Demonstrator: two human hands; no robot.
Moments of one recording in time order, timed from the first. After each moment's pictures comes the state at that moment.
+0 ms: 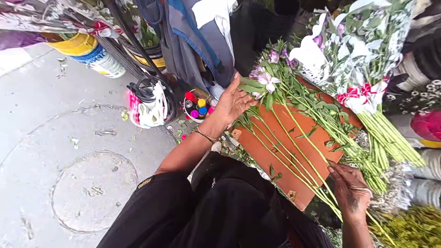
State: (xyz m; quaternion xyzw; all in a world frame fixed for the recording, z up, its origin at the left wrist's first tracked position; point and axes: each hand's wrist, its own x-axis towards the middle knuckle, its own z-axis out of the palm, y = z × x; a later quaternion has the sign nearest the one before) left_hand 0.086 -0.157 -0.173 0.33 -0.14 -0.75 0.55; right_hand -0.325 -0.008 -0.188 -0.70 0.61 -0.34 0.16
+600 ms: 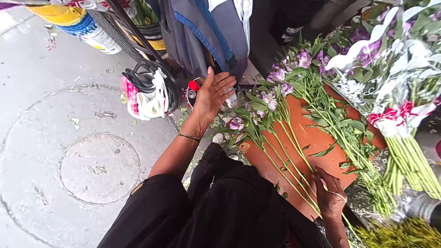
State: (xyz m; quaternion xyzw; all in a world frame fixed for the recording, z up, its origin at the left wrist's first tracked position) left_hand 0.177 -0.202 -0.237 0.43 -0.10 -0.66 0.61; right_hand -0.307 -0.049 -0.255 -0.74 0.65 -0.16 0.10
